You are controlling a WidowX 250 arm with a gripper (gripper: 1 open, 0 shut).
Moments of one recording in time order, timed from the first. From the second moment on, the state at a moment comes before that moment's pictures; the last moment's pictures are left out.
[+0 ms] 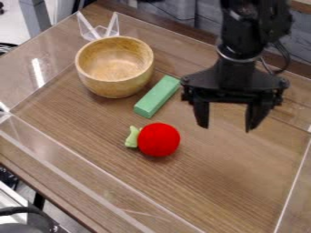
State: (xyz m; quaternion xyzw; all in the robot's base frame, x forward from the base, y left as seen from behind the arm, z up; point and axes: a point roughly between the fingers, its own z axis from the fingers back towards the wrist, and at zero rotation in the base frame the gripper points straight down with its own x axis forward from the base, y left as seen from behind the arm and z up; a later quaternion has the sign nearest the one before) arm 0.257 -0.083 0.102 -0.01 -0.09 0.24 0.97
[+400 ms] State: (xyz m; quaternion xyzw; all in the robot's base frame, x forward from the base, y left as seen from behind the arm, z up) arm 0.308 -0.137 0.100 -0.02 -0.09 0.35 0.93
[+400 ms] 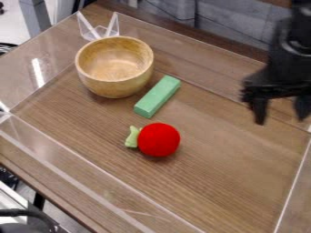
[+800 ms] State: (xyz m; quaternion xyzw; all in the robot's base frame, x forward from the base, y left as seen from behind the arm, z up) arm 0.355 -0.153 0.093 -0.02 -0.11 0.40 0.91
